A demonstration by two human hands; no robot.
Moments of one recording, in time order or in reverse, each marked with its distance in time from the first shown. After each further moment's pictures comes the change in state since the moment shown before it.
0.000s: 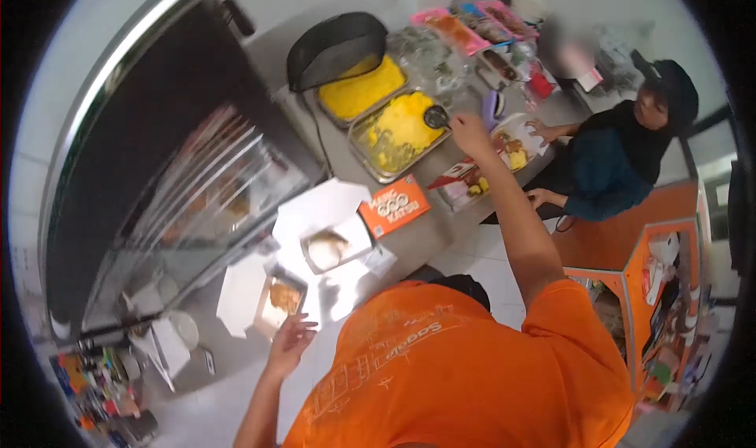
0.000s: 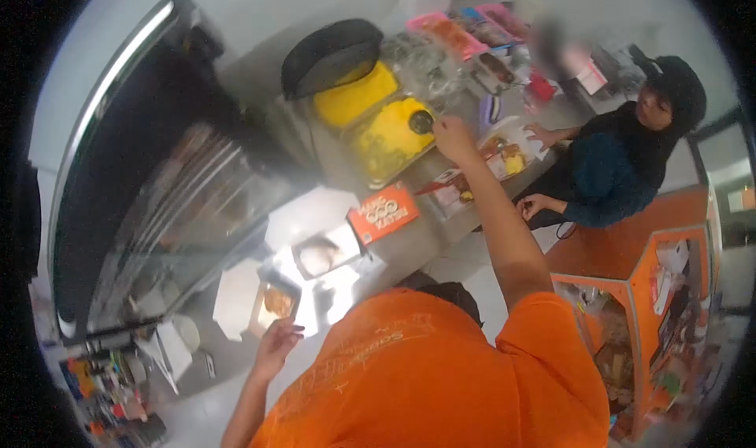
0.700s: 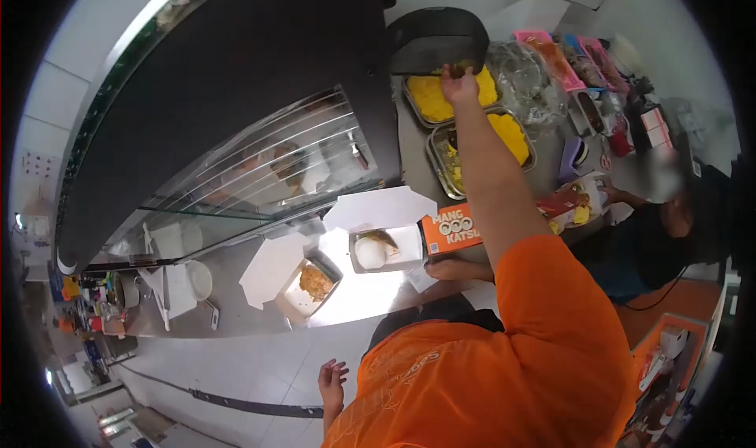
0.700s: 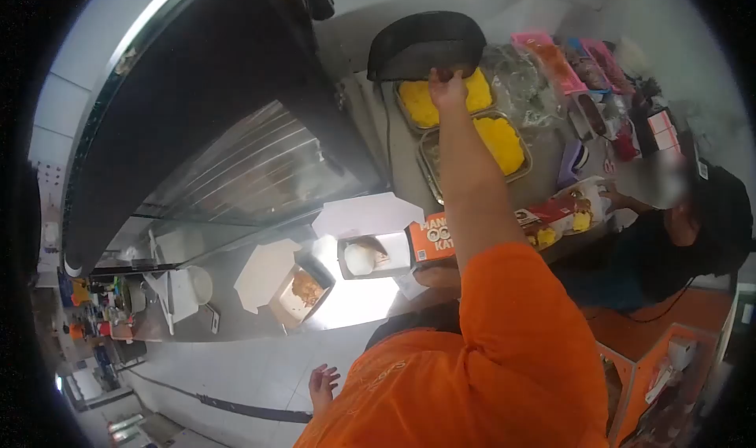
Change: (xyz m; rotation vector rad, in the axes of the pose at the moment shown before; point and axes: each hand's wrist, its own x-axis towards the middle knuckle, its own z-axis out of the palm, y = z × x) left_hand -0.084 -0.200 0.073 -0.251 0.732 -0.197; right_hand 0.217 -0.081 0.253 2.126 -0.115 0.843
